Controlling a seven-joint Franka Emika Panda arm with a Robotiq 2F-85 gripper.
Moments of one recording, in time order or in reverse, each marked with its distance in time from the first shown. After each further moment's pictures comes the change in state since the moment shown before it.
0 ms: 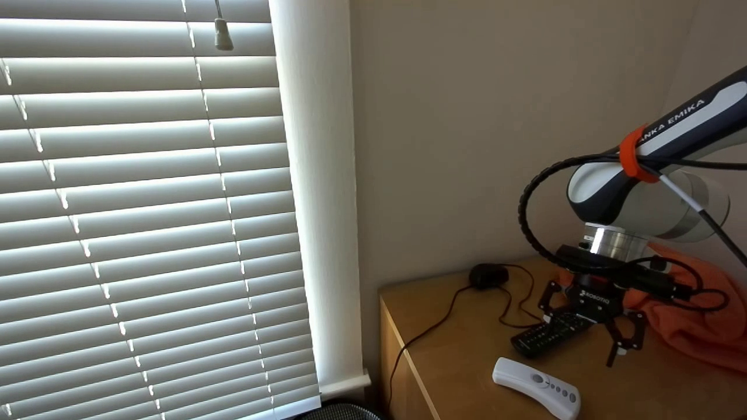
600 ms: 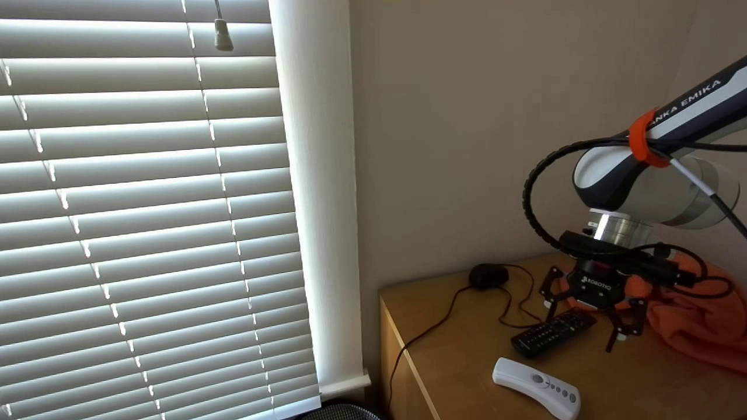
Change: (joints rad) arm -0.008 -0.043 0.000 -0.004 -0.003 0.006 0.000
